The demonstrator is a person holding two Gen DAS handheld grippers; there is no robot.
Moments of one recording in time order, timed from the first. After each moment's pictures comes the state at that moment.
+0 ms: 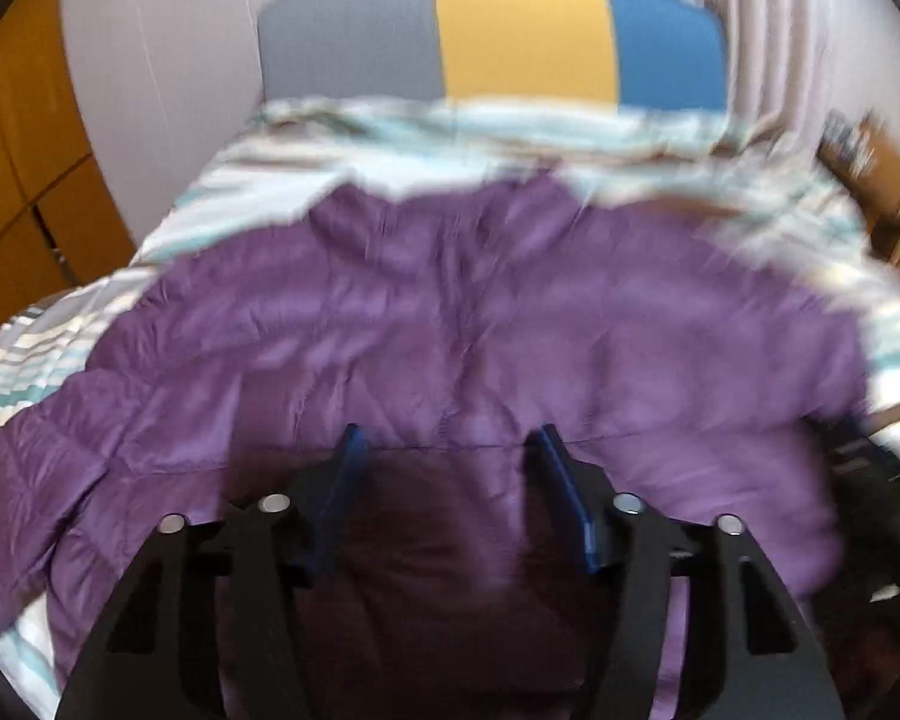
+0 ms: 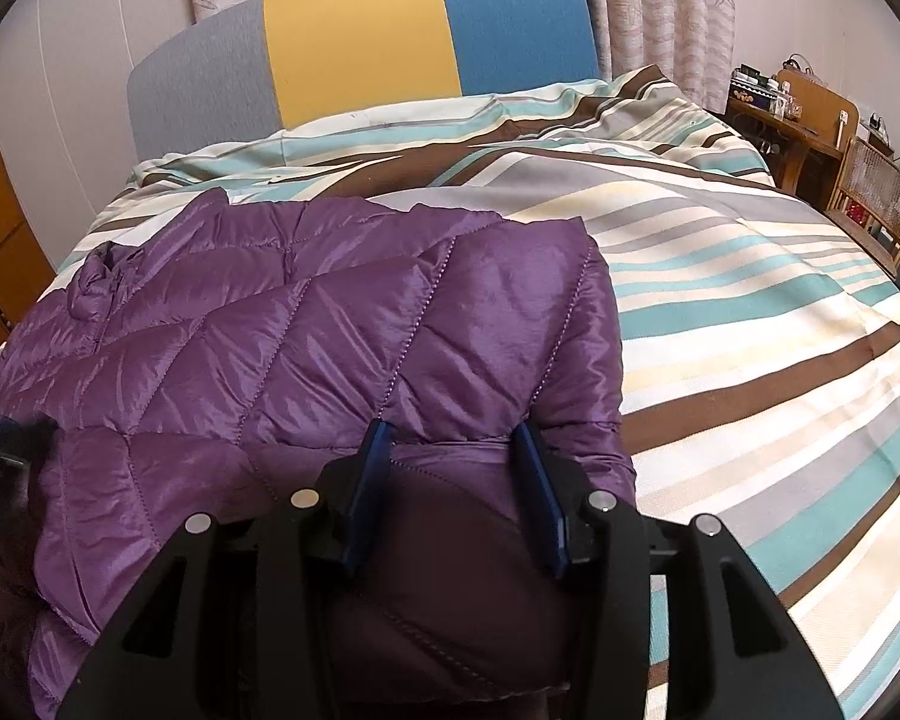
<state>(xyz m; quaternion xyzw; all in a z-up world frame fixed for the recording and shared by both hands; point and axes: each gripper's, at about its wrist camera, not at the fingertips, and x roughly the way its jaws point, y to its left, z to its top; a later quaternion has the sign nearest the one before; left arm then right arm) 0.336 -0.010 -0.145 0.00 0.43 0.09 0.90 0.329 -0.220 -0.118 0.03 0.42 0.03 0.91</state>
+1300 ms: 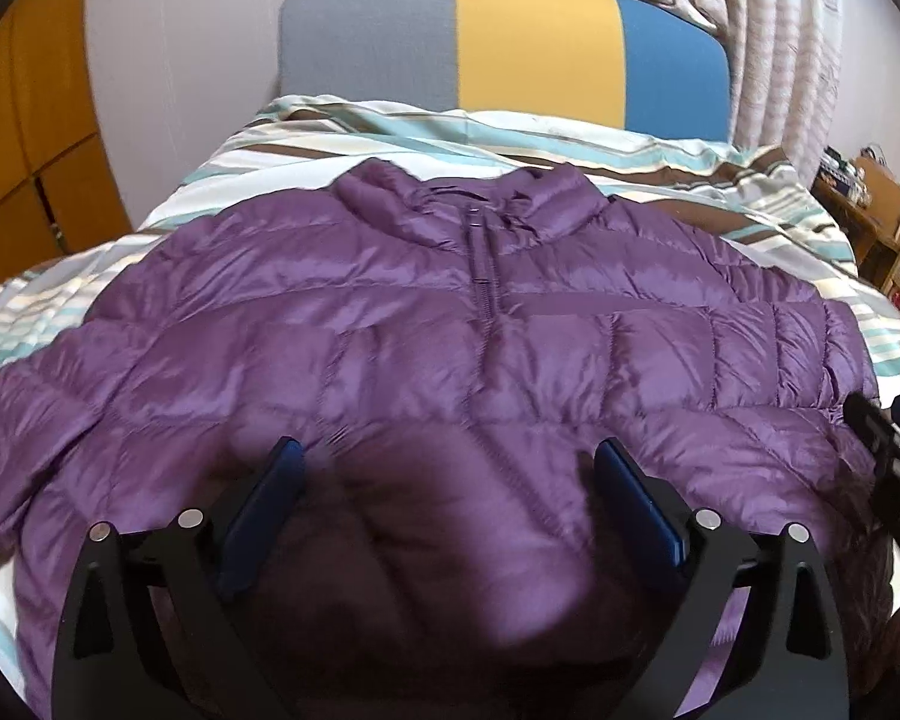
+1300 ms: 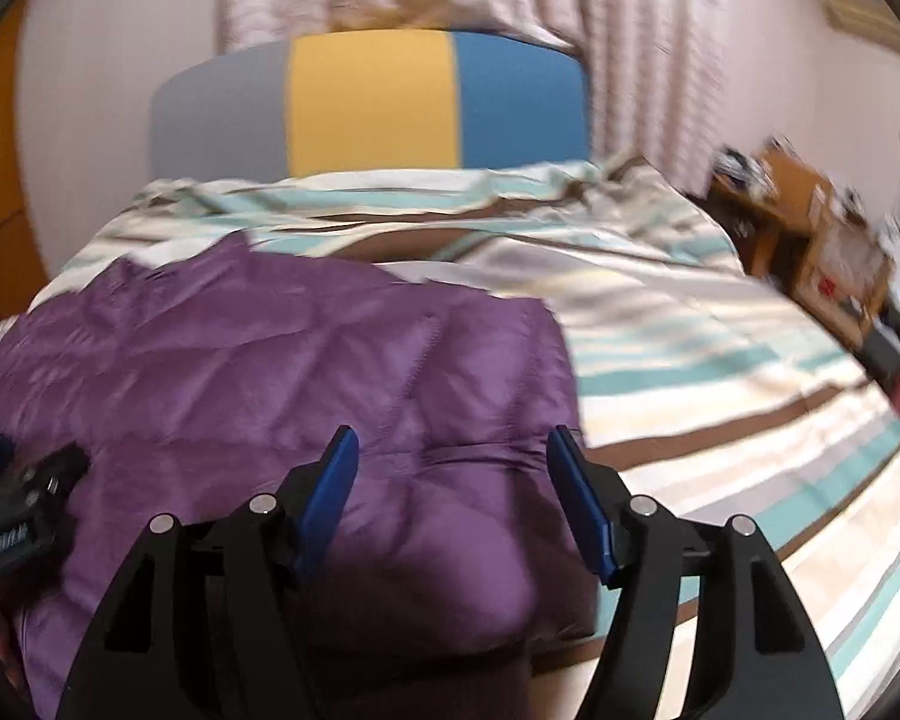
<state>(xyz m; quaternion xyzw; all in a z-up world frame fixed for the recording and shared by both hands) 0.304 0.006 -0.145 -0.04 0.39 0.08 0.92 0.287 -0.200 -0.093 -0.04 0.33 0.03 0.94</state>
